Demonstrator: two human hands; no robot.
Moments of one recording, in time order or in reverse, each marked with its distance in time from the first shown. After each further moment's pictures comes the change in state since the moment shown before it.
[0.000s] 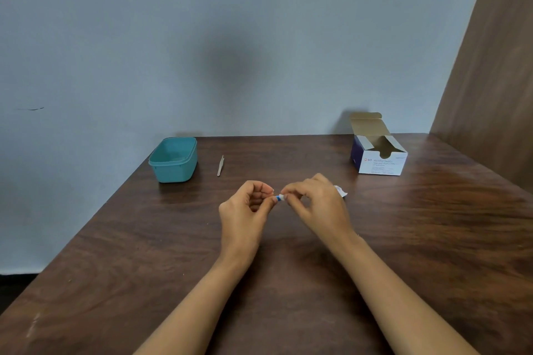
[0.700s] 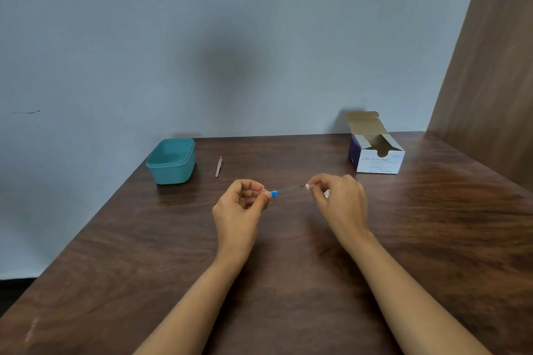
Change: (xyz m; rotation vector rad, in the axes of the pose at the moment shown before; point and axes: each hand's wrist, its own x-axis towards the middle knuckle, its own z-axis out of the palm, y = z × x) left_hand 0.008 -0.009 0.003 -0.169 0.059 -0.150; right_hand 0.000 0.020 -0.014 -0.150 0.082 0.325
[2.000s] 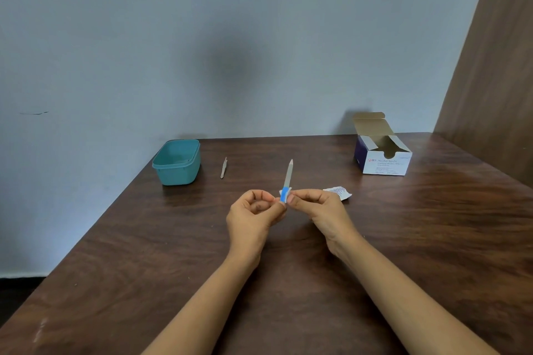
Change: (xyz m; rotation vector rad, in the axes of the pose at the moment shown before) left_hand -0.007 0.002 0.005 -0.217 -0.082 -0.280; right_hand -0.016 -0.037 0.006 1.050 -0.361 0.469
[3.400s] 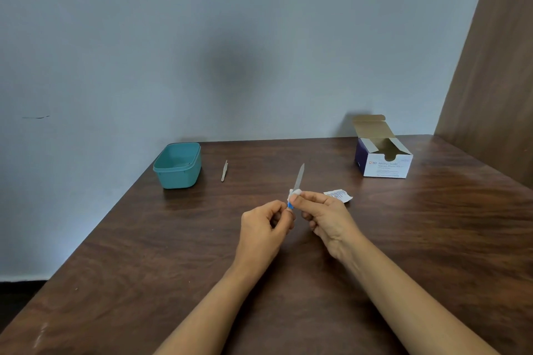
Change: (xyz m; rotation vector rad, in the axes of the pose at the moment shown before) left_hand -0.004 -0.007 0.001 0.538 -0.191 0.394; right_hand 0.005 0.002 -0.001 0.112 0.059 0.206
